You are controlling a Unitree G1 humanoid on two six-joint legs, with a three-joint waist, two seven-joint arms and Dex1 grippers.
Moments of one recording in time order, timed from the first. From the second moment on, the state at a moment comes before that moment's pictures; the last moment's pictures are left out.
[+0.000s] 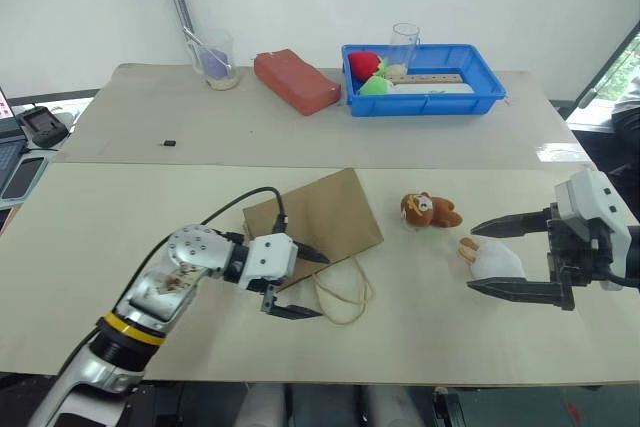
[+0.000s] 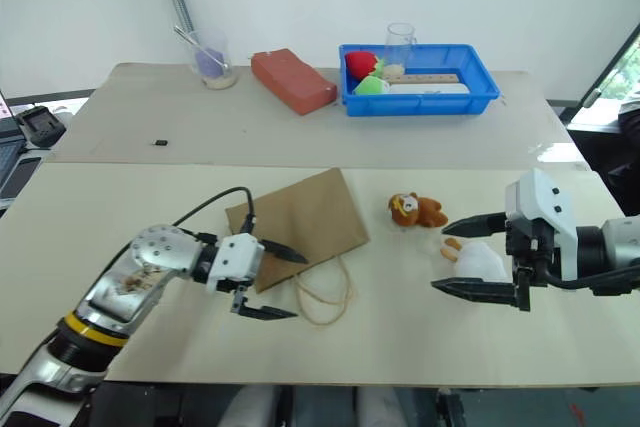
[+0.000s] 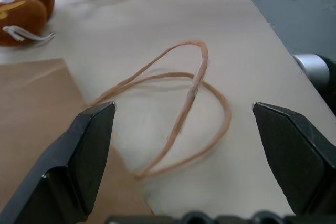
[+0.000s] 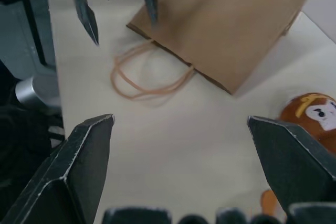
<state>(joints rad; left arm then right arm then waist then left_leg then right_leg) -0.40 0.62 -0.34 -0.12 -0.22 0.09 -1.29 -0.02 -1.15 -0.43 -0.49 0.73 0.73 1.24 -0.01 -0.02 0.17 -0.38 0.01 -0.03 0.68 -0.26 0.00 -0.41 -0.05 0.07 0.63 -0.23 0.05</state>
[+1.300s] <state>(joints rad) -0.63 0.47 -0.18 0.07 -0.44 0.53 -1.21 -0.22 -0.49 0.23 -0.44 0.34 0.57 0.61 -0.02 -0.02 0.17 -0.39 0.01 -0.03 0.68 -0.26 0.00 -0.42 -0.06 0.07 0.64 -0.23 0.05</state>
